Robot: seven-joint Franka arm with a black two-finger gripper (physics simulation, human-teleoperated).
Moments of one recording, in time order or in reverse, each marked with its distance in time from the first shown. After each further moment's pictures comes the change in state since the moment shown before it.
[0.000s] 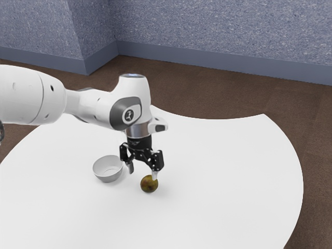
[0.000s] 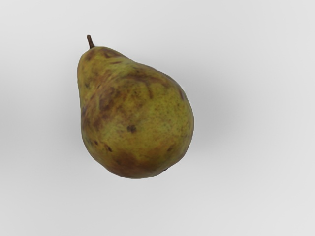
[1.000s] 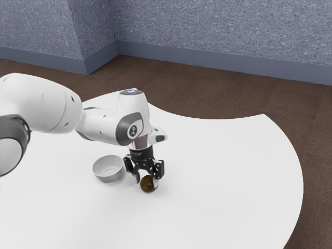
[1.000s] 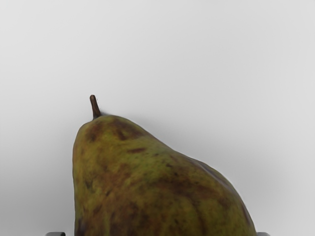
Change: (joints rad) arm 0.037 0.136 -0.003 -0.002 -0.094 0.182 0.059
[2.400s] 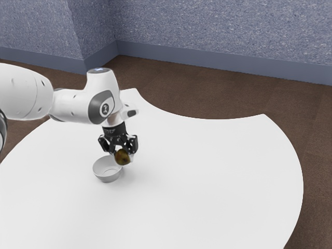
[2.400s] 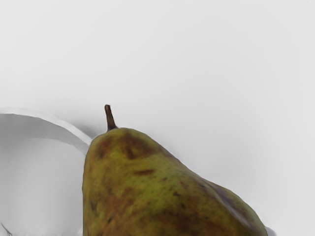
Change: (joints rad) arm -0.005 -0.105 0.176 -0.022 0.053 -0.001 -0.036
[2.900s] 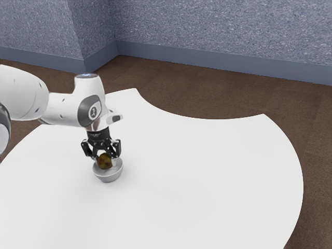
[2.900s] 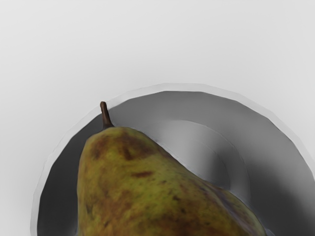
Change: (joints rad) arm 0.051 0.034 0.056 -0.025 0.025 -0.027 -0.011
